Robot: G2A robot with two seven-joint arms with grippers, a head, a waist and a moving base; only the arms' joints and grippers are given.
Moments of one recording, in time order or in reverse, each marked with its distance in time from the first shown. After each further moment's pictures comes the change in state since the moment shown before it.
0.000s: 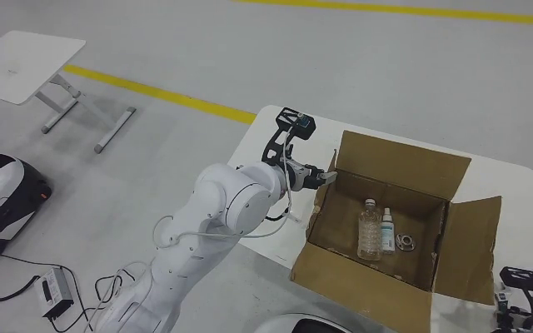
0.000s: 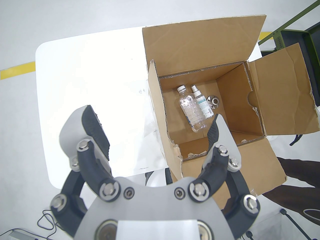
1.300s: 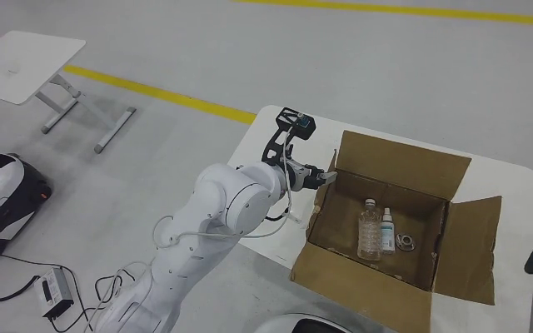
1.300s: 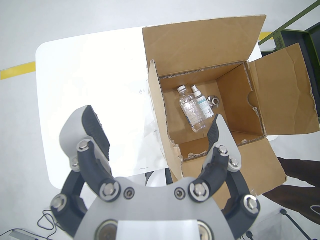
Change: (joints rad) left arm 0.000 0.000 0.000 0.000 0.000 0.000 0.000; right arm -0.020 0.035 0.333 -0.673 0.657 -0.022 -0.103
